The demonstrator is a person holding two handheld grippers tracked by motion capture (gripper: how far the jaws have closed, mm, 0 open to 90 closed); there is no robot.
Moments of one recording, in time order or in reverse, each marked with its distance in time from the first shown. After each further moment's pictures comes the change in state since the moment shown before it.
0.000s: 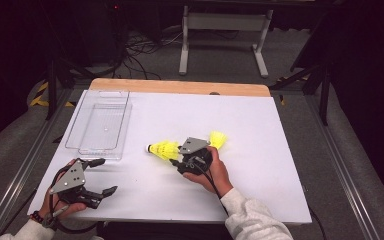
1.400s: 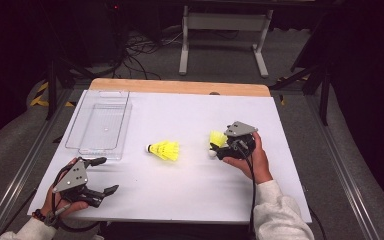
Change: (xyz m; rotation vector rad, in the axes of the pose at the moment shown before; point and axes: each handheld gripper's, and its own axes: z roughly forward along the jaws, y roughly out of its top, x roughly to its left) left arm 0.003 0.000 0.006 0.018 0.007 0.014; right arm -0.091 -0.043 -0.066 0.022 -0.238 0.086
